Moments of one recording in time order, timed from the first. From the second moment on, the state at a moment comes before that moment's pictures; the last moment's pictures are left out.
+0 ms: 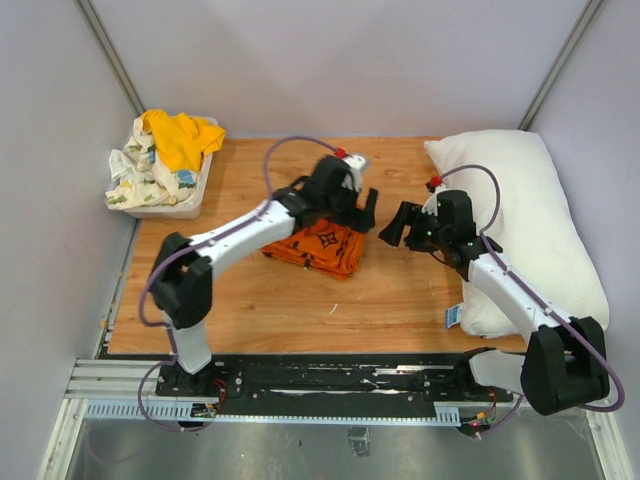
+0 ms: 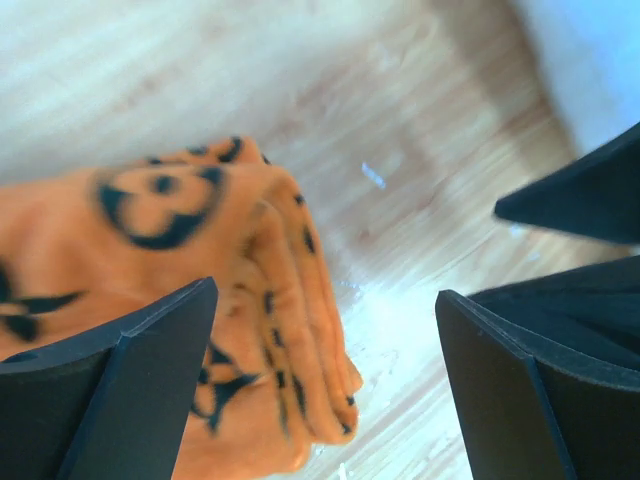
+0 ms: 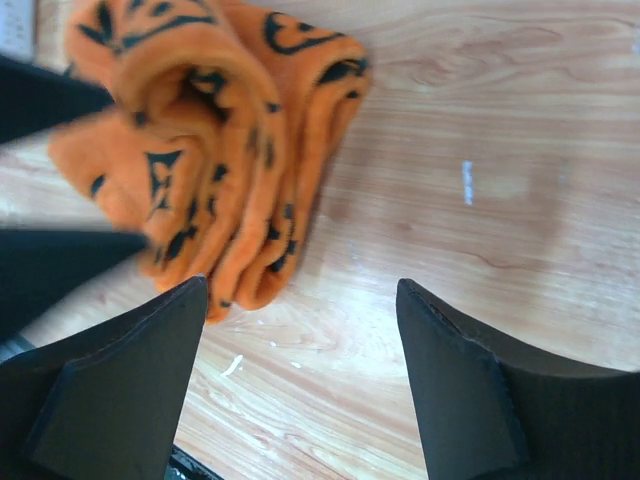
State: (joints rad) left arm -0.81 1.88 1.55 -0.38 -0.05 -0.25; right arm 0.24 1.24 0.78 -0.19 -0.30 0.48
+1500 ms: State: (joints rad) left arm -0.57 1.52 0.55 0.47 -0.32 -0.52; right arm 0.37 2.04 1.09 0.61 -0.65 0.83
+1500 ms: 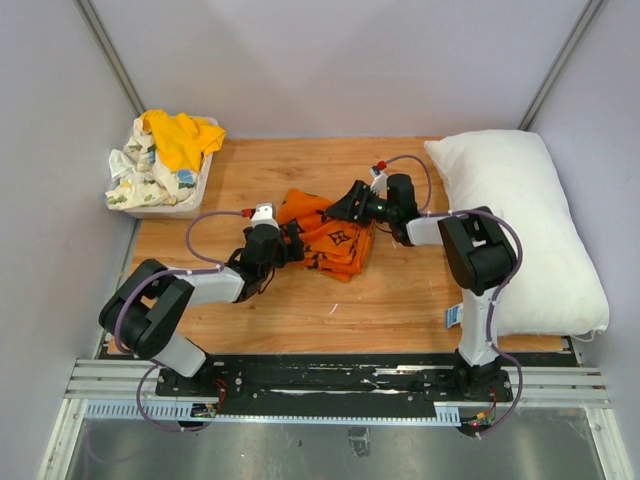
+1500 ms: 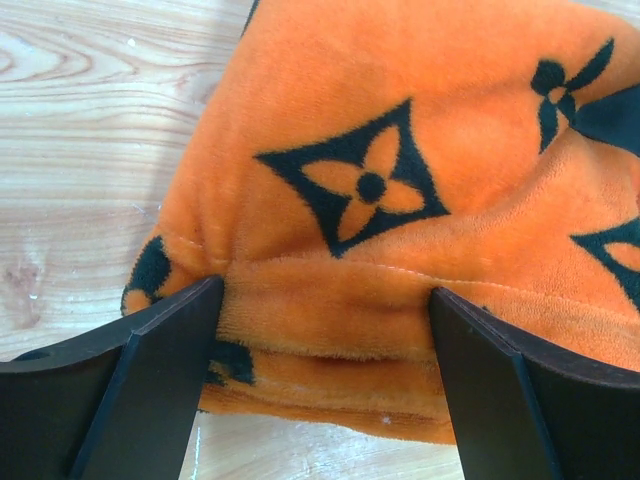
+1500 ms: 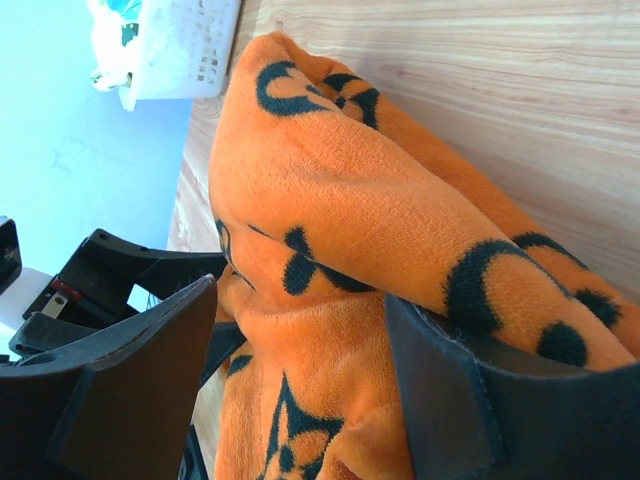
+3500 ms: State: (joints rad) left arm -0.59 2.24 1.49 0.41 0.13 -0.49; right arm 0.39 1.53 0.50 0.56 -0.25 0.90
